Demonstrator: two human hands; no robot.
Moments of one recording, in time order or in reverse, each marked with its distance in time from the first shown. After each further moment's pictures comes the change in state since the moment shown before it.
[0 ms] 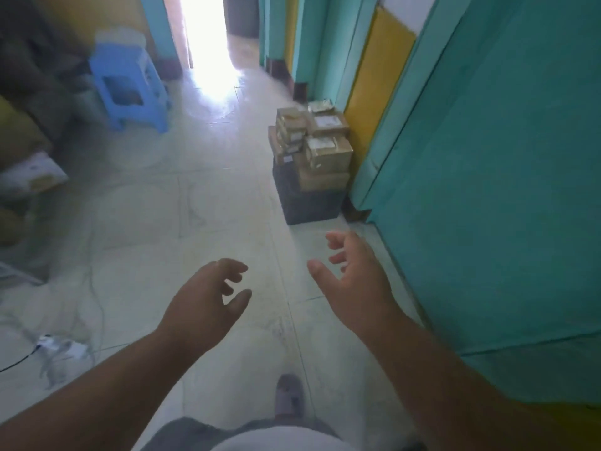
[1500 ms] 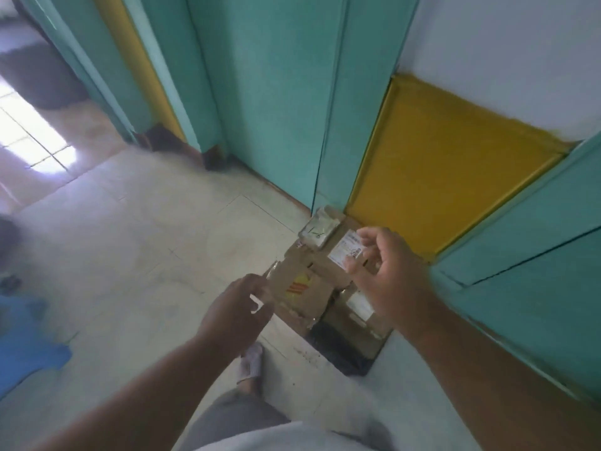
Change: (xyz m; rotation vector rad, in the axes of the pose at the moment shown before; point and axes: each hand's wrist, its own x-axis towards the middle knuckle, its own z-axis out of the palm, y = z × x) left_hand 1.046 -0.019 -0.069 0.201 -0.531 0.310; right_hand 0.905 -0.040 0.084 -0.079 0.426 0.406
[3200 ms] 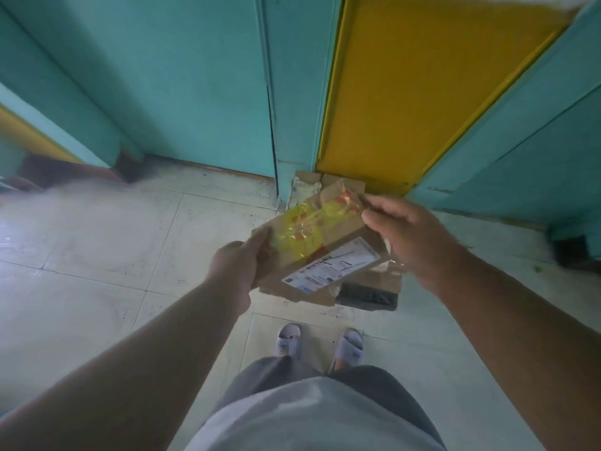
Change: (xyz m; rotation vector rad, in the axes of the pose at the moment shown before) left_hand 0.177 -0.005 -0.054 -0.580 -0.327 -0.490; right_hand 0.057 -0.022 0.063 0.629 0.067 0.623
